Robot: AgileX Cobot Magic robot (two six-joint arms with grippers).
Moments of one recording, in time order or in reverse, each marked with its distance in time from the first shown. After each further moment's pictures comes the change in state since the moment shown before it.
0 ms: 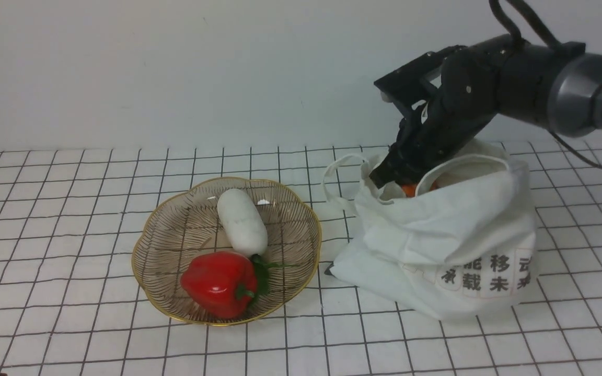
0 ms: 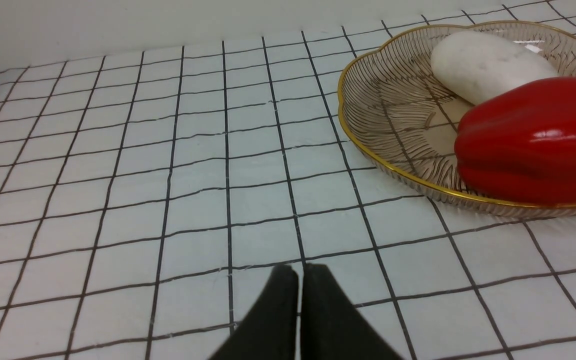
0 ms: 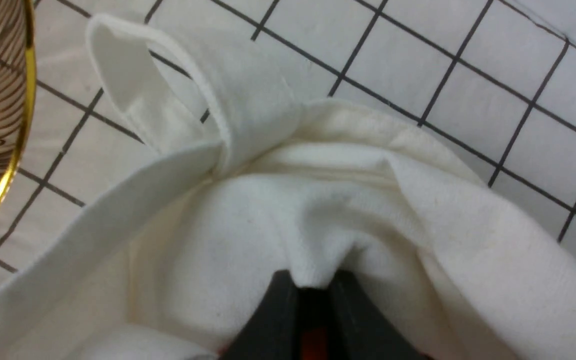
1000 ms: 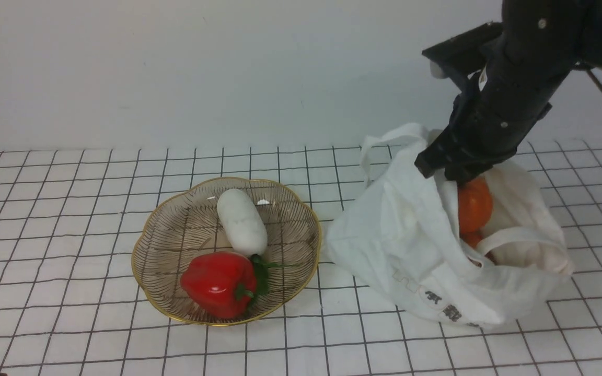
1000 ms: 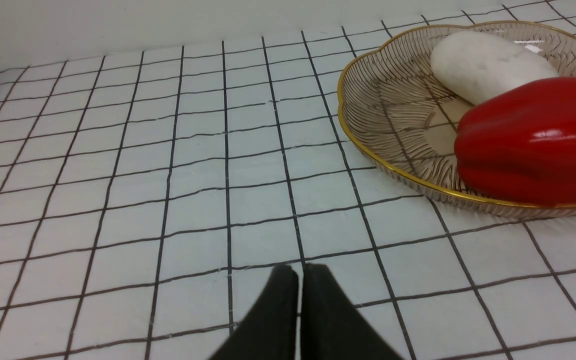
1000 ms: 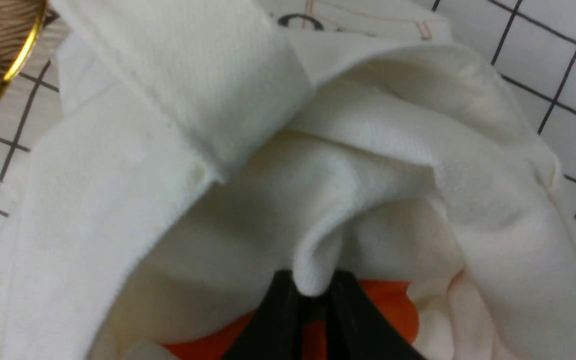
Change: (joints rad) right arm 0.000 -0.183 0.003 -0.023 0.369 0.084; left arm 0.000 0.000 0.000 0.000 0.000 0.000
